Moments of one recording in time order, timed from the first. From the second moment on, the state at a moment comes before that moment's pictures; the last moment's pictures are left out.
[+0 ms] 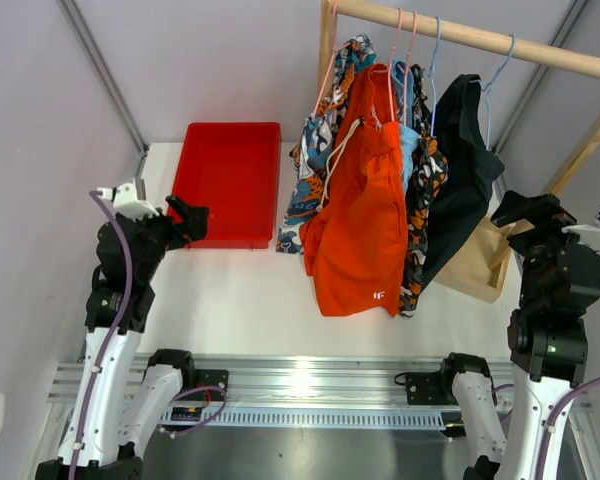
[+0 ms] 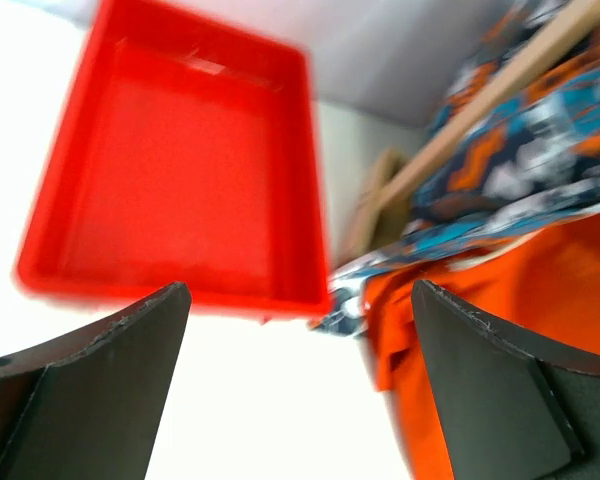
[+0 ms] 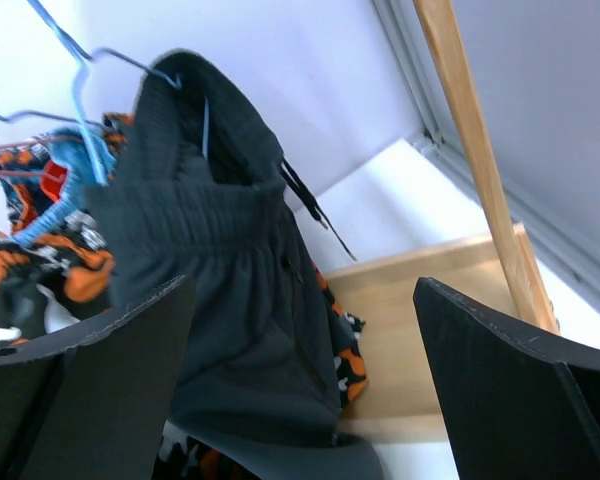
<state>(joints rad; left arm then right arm) -0.06 0.70 0.91 -0.38 0.09 -0.41 -0.17 0.58 1.11 -0.52 0.17 0.52</state>
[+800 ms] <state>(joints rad) -0.12 0.66 0.82 -0.46 0.00 -0.29 -0.14 1.13 1.85 -0.54 -0.06 0.36</state>
